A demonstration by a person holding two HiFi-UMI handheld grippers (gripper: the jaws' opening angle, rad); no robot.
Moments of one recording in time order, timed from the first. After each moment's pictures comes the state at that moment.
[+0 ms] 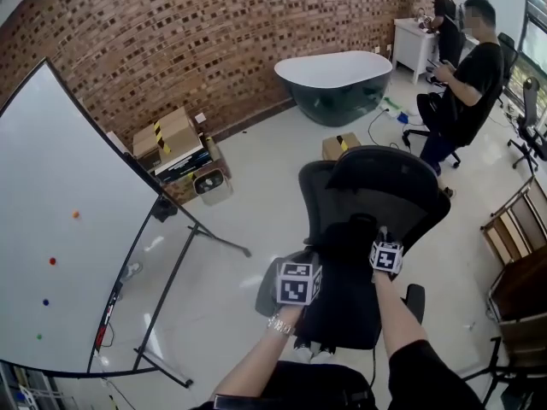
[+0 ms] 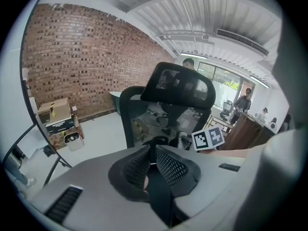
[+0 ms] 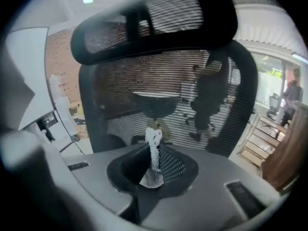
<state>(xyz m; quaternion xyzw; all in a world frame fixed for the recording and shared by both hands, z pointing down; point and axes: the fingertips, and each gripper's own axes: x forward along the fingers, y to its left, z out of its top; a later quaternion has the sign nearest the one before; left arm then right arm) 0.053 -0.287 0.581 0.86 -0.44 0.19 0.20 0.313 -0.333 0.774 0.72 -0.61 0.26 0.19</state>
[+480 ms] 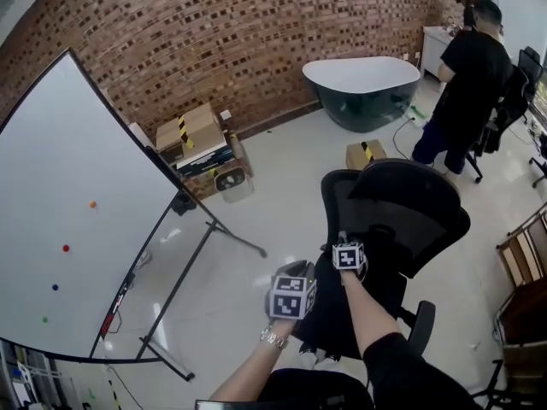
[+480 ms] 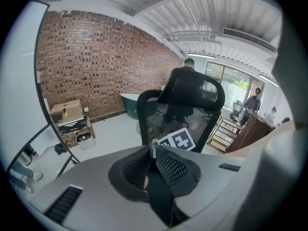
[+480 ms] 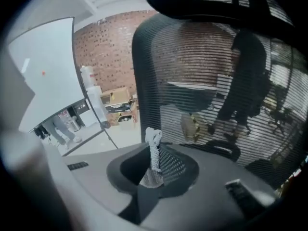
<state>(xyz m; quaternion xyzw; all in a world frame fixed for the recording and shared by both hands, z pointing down) 0.001 -0.288 0.571 0.83 -0.48 0.20 0.19 0.117 -0.416 0.805 0.60 -0.71 0.26 0.26</state>
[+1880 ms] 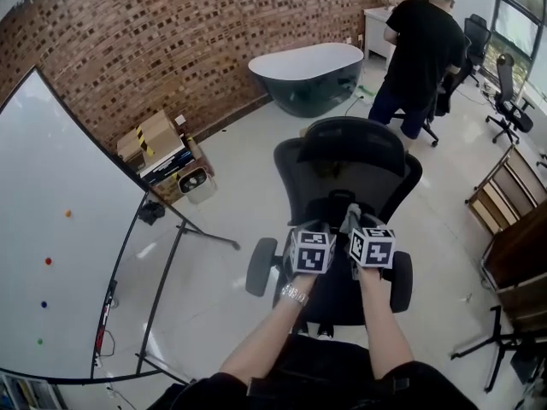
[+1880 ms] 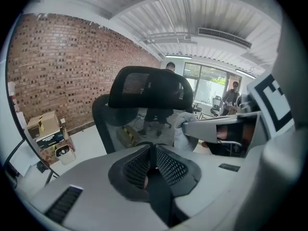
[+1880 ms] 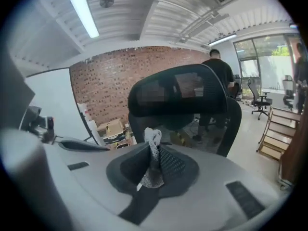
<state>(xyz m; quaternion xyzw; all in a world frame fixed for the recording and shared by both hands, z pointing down) 0.131 -0.256 0.570 0.89 -0.39 0.19 0.15 0.213 -0.241 0.571 0.68 -0.68 0.25 0.11</state>
